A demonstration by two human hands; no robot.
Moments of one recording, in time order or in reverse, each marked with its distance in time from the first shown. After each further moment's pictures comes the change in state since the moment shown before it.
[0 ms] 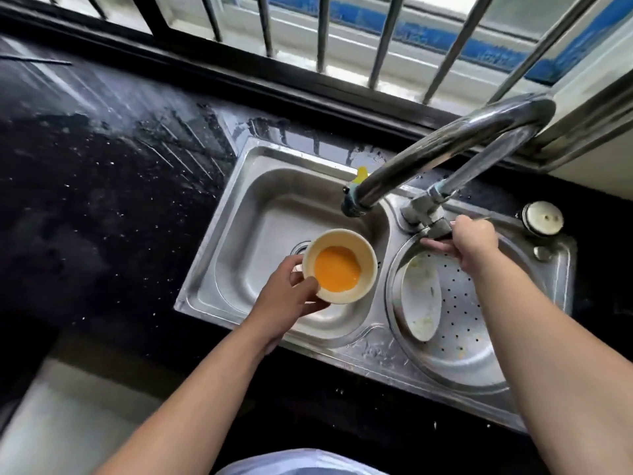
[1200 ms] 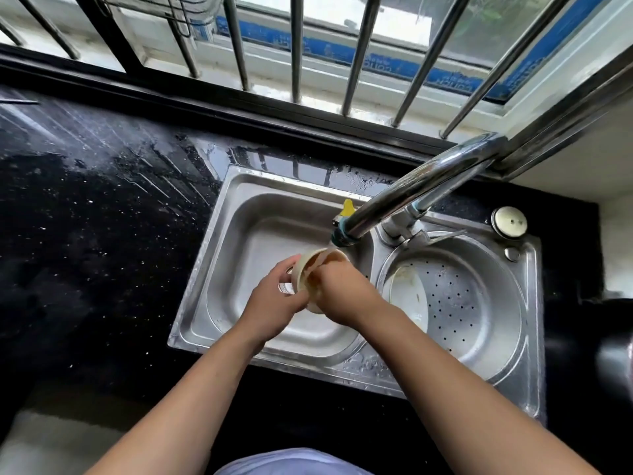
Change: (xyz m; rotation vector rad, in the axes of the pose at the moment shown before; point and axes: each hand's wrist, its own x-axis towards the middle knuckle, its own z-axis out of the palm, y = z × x) left_hand 0.022 0.031 -0.017 0.329 0.009 0.069; right_hand -0.178 0.012 0.127 -1.213 -0.538 -0.708
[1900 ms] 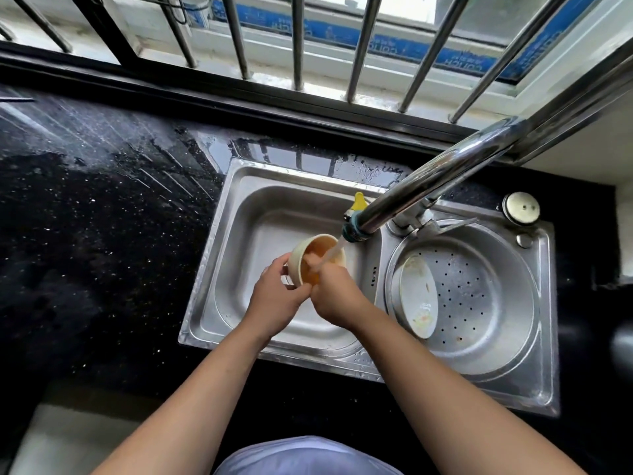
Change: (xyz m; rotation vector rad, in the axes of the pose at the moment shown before) left_hand 0.008 -0.009 -0.008 0.149 0.067 0.019; right_hand 0.005 -0.019 0.026 0.508 0.100 0.051
